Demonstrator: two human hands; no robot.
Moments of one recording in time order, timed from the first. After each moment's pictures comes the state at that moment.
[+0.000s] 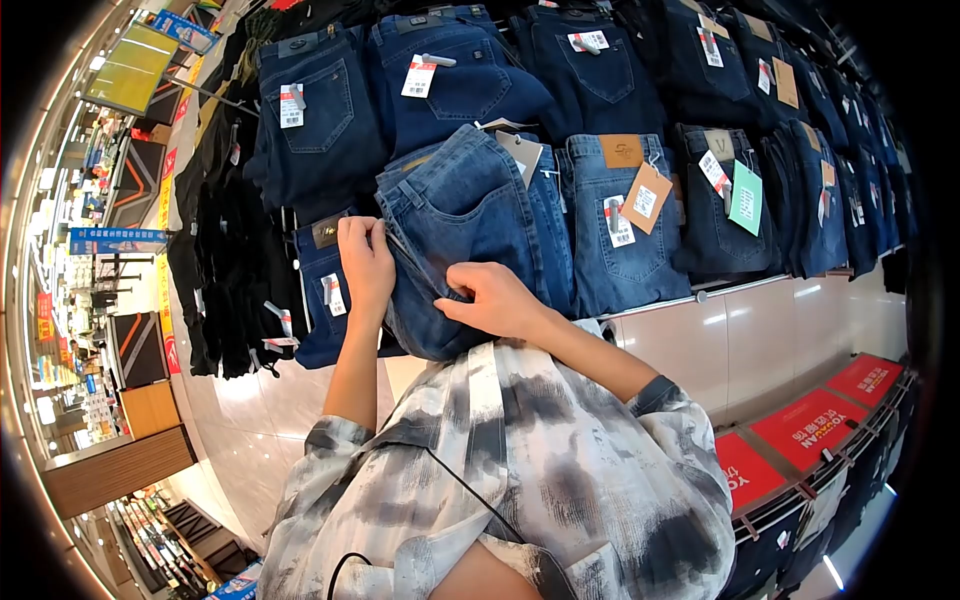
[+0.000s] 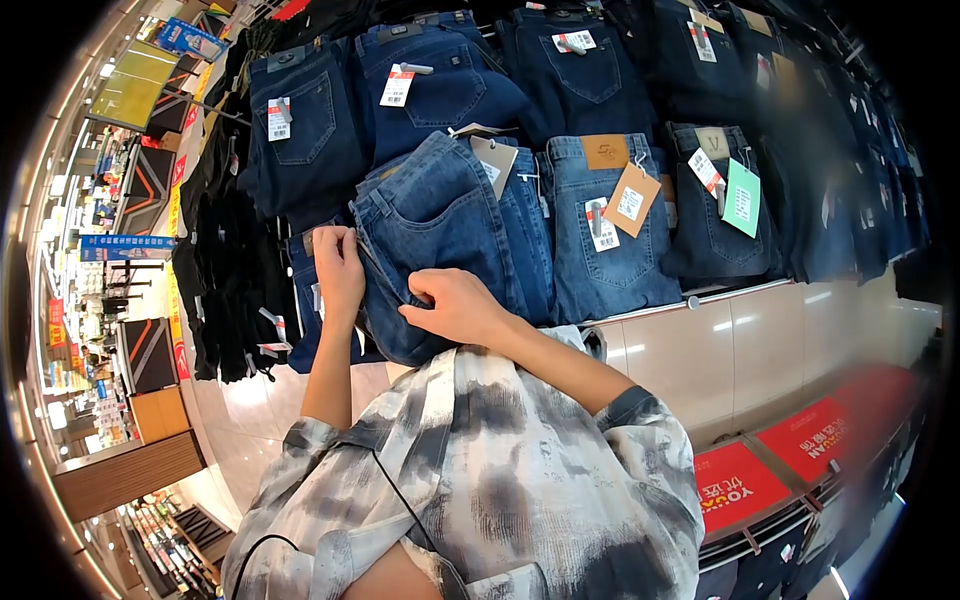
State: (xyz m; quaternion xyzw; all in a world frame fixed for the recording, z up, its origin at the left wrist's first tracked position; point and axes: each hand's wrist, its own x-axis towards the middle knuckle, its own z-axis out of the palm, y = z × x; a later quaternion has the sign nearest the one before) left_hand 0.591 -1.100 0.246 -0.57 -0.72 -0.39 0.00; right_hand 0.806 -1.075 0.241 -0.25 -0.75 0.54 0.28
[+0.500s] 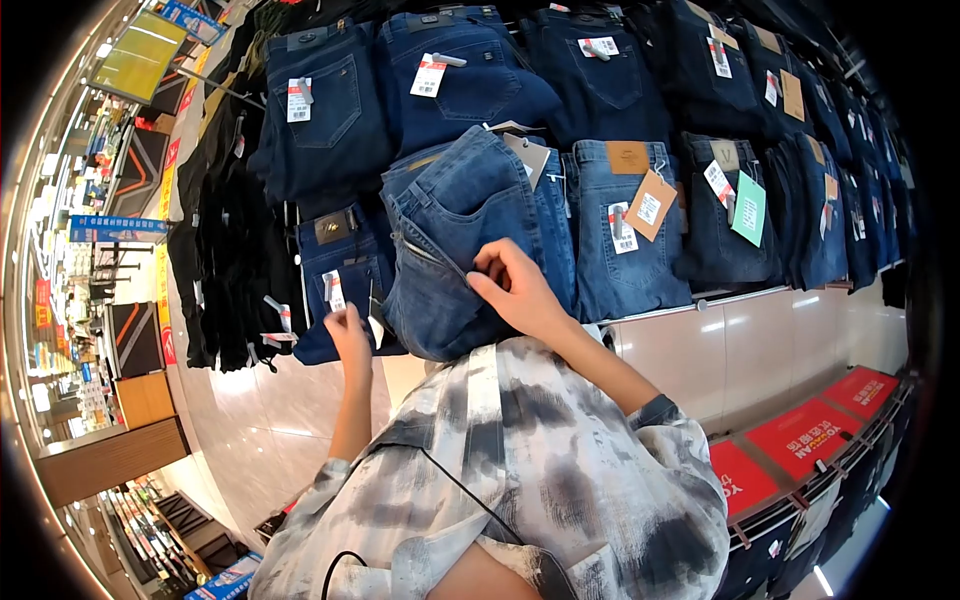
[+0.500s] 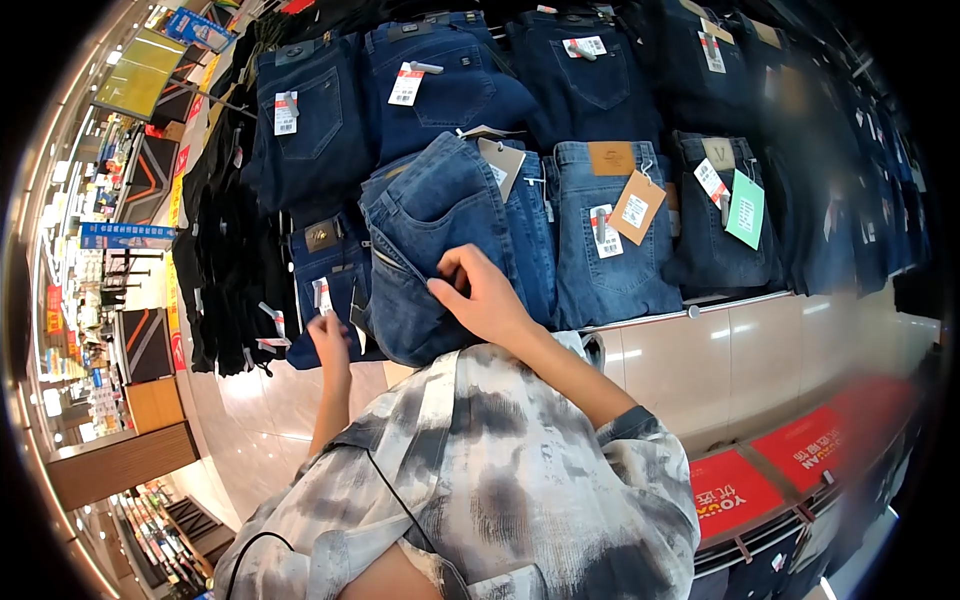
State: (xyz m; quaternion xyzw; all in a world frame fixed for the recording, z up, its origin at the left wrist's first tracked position) left_hand 0.530 -1.247 0.145 -0.19 -0.83 -0.48 -0.20; right_hand 0.826 -1.076 0.231 -0.33 -0.64 0.61 0.34
